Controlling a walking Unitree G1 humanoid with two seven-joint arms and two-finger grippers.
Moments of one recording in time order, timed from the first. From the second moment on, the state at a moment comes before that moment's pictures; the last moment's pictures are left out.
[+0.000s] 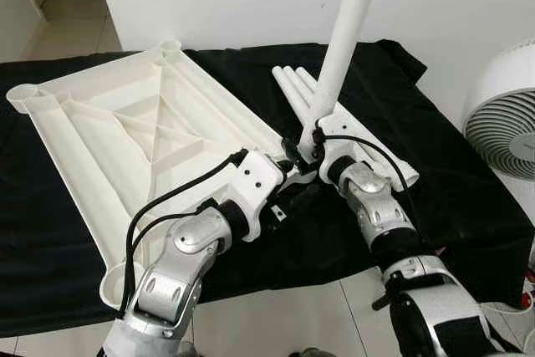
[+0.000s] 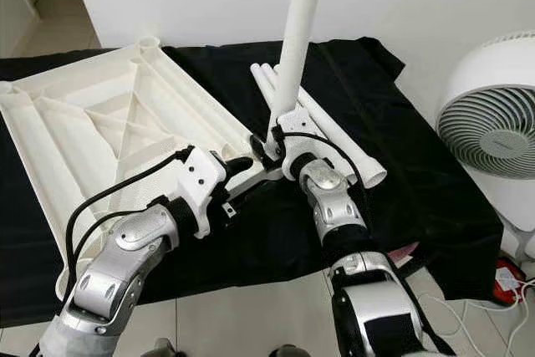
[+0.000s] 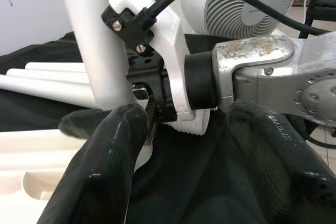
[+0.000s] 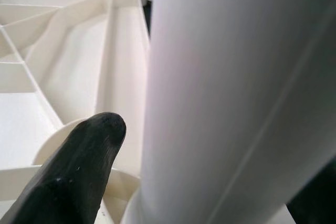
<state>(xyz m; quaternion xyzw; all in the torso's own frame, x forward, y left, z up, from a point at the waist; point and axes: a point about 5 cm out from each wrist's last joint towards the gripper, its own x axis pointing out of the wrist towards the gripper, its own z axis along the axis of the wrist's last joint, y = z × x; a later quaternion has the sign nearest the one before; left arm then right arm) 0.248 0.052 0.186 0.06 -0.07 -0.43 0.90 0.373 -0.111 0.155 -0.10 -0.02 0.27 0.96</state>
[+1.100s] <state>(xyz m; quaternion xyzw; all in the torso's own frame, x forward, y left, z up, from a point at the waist) 0.250 0.055 0.187 0.07 -0.07 -0.43 0.90 0.383 -0.113 0.149 -0.09 0.00 0.27 0.96</state>
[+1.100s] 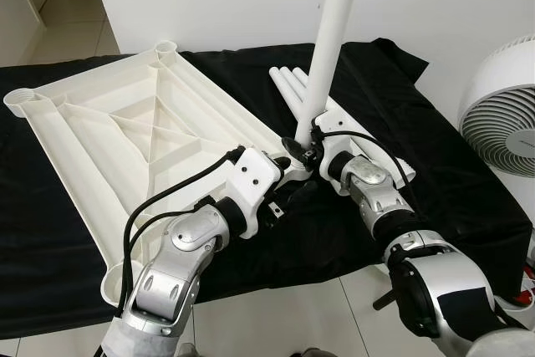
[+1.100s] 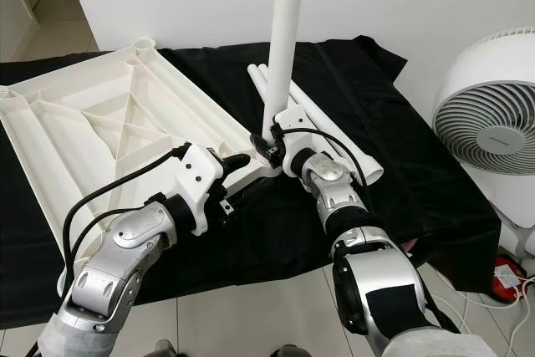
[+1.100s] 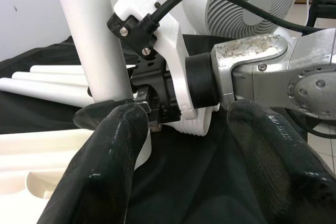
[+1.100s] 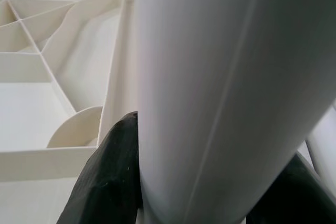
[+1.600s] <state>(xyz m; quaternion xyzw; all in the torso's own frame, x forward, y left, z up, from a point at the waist) 0.248 0.052 0.185 0.06 -0.07 -0.43 0.90 0.373 -0.095 0.143 -0.02 -0.01 0.01 1.00</state>
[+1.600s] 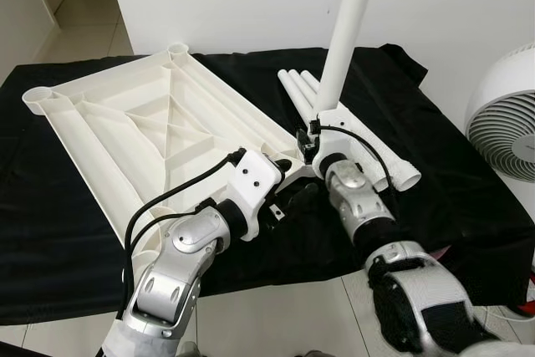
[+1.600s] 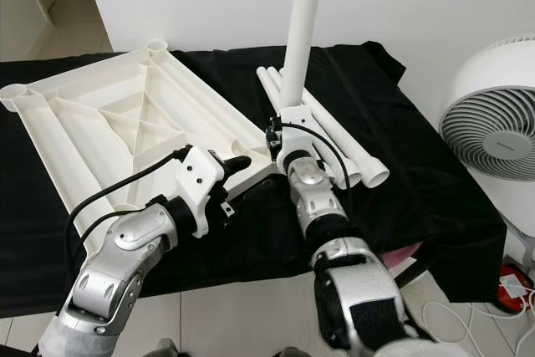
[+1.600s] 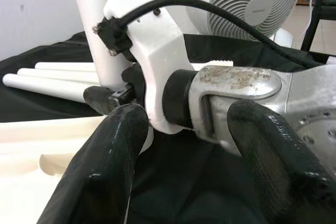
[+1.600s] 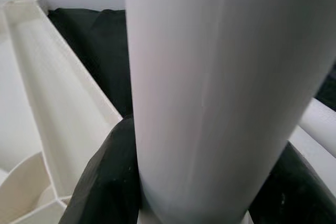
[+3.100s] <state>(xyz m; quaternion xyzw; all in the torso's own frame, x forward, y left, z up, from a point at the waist) 0.249 0.051 0.188 0.06 -0.08 -0.43 0.90 0.383 -0.121 0.156 -0.15 0.00 0.31 0.94</state>
